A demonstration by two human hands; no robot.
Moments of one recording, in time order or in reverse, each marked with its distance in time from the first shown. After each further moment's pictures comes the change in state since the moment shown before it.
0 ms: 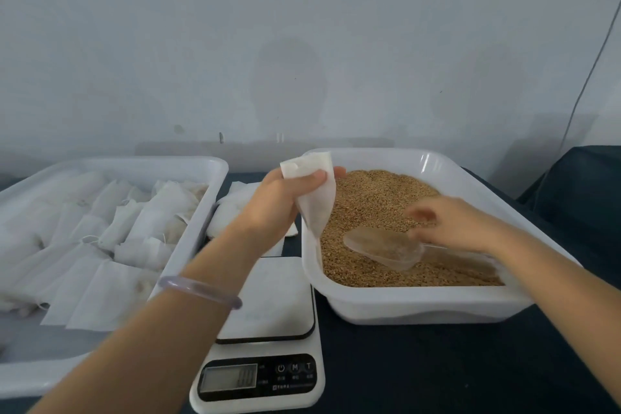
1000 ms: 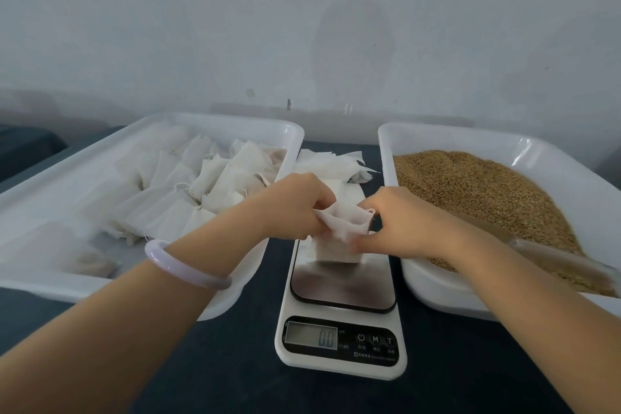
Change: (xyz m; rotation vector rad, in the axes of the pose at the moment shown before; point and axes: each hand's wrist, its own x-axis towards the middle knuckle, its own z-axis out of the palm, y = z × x) left_hand -0.055 0.005 -0.076 1.236 -0.117 -0.220; right_hand 0.009 -0.166 0.063 0.022 -0.128 -0.493
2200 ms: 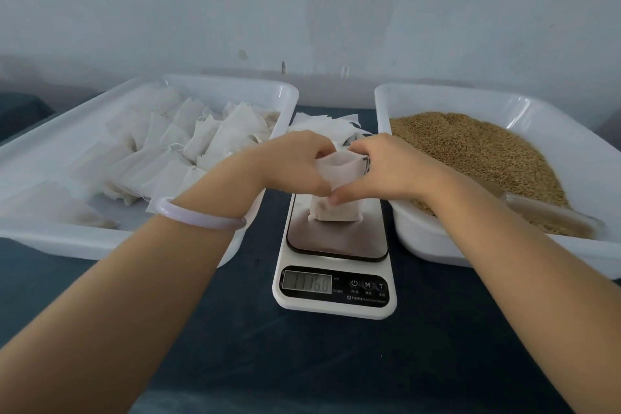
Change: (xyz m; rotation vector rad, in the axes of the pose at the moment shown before) left_hand -0.001 0.008 0.000 0.043 -0.001 0.006; right_hand 0.008 -0.004 0.002 0.073 0.057 0.158
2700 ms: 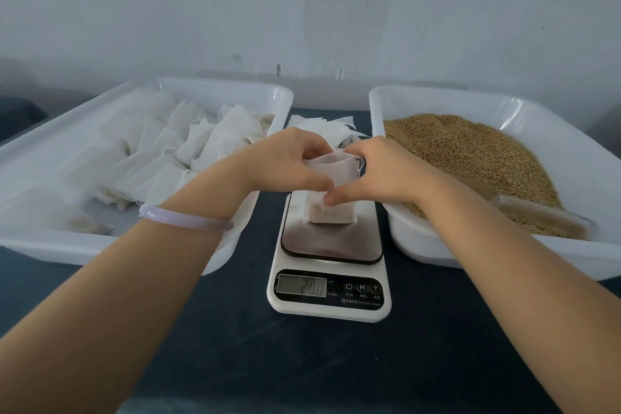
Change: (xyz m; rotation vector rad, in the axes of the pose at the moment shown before) left_hand -0.005 -0.003 -0.001 -0.306 0.040 0.011; right_hand -0.001 0.004 0.003 0.131 -0.002 0.029
